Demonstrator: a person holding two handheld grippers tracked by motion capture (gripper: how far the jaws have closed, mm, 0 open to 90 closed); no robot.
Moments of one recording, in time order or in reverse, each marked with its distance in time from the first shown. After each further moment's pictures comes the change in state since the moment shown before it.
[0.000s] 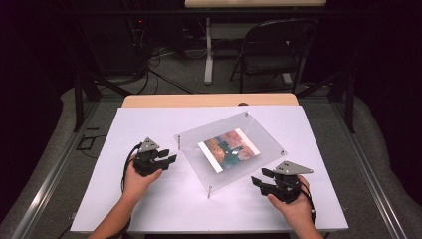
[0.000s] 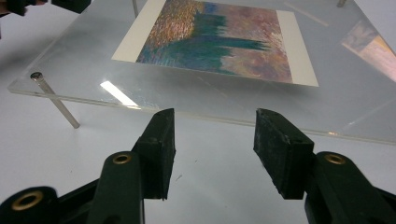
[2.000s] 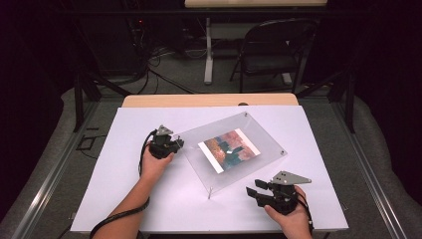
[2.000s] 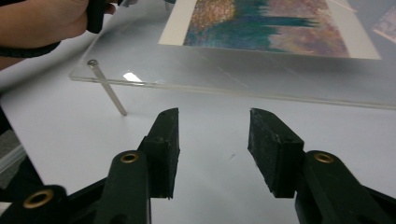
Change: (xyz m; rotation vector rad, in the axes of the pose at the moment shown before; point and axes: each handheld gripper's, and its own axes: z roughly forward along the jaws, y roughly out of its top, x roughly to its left) left arm 0.015 0.025 0.058 0.044 -0.006 -0.020; right arm 0.025 -0.014 -0.007 0.011 0.098 0.058
